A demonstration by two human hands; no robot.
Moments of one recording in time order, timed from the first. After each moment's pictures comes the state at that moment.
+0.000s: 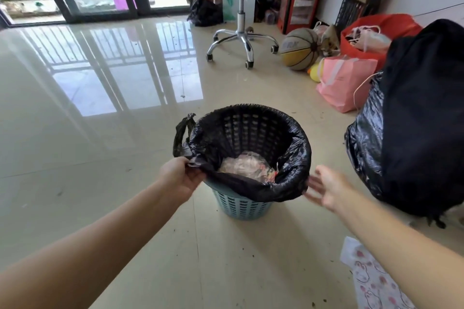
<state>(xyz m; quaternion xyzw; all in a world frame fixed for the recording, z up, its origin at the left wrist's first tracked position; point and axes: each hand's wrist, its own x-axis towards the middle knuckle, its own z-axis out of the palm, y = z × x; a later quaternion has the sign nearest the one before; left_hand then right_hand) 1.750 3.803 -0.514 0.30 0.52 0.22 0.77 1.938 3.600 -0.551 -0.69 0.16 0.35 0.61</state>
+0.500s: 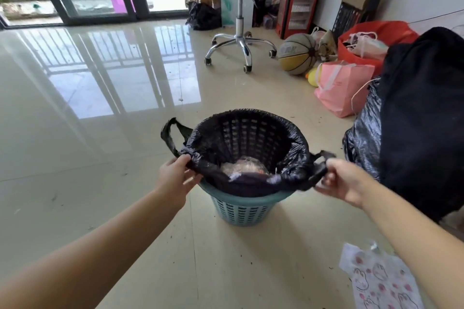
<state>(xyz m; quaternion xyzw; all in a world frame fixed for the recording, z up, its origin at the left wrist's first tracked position) 1.751 3.810 -0.522 0.39 0.49 0.27 0.73 1.968 3.587 -0.521 -0.69 0.05 0.41 0.60</state>
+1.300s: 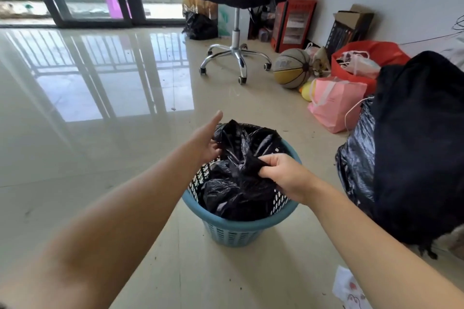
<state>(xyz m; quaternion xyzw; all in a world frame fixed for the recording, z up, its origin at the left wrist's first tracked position) 1.871 3.857 -0.500 0.37 0.40 0.12 0.83 1.934 3.670 -0.496 -0.67 -0.32 0.44 0.50</state>
